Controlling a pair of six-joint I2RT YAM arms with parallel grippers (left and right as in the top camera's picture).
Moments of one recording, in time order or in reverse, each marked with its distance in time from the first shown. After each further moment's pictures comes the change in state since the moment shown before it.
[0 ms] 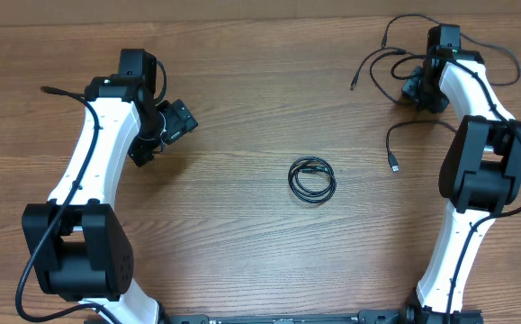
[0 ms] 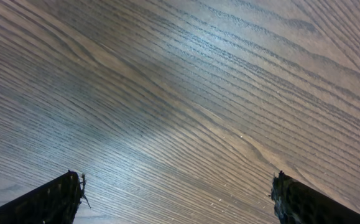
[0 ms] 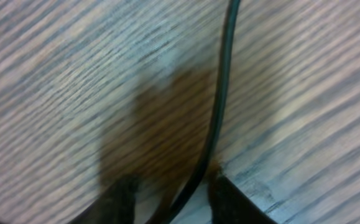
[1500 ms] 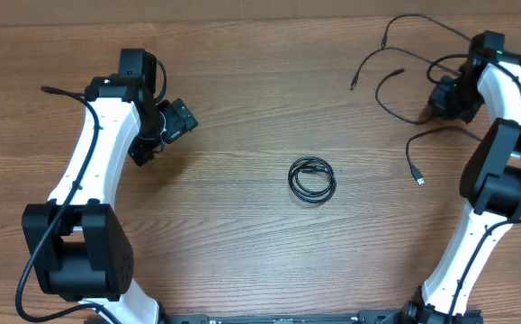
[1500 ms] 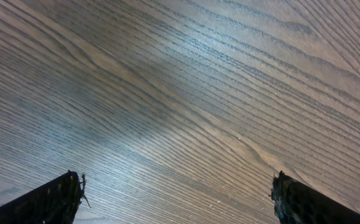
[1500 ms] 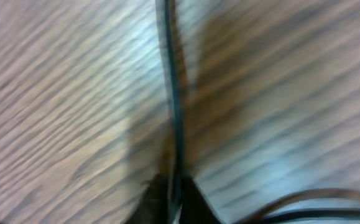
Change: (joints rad) left arm 0.000 0.000 0.000 0.008 0.000 0.000; right arm -0.146 0.000 0.051 -0.177 -0.215 -0.127
